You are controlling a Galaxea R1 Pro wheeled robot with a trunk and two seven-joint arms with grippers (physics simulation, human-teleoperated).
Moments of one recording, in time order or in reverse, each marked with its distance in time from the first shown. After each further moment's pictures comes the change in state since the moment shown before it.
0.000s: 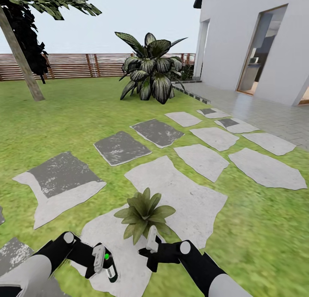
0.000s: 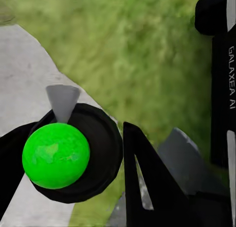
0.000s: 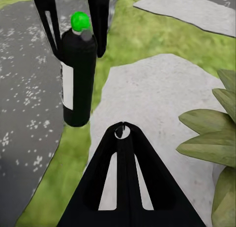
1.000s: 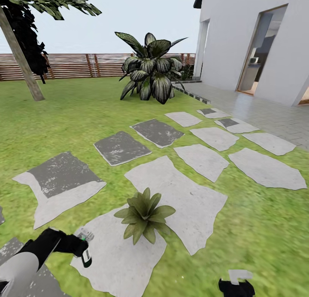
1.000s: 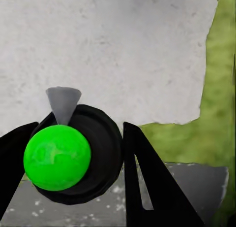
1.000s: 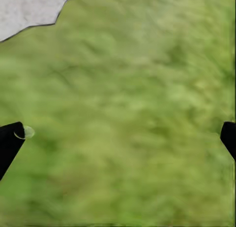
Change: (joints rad) left arm -0.018 0.069 0.220 -0.009 0.137 0.644 0.404; right arm 0.073 -0.208 -0.044 0.521 -0.698 -0.013 -1.073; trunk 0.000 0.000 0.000
